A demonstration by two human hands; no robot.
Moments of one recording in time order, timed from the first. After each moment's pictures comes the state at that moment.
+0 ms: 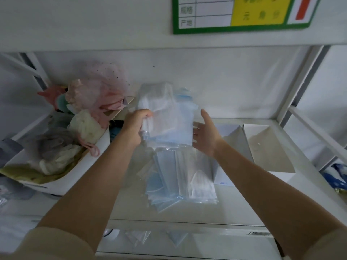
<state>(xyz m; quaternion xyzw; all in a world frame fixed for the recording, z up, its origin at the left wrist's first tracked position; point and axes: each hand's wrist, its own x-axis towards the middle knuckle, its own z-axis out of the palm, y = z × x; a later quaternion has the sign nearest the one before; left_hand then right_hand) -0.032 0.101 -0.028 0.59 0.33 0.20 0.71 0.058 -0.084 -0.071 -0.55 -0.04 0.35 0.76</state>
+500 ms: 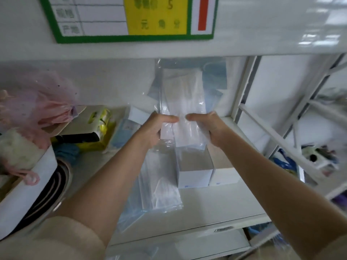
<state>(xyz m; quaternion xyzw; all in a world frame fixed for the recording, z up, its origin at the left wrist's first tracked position) 0.055 -0.026 -0.029 0.61 0.09 -0.02 0.79 0.084 -0.195 -0.014 -0.65 -0.09 0.17 0.73</state>
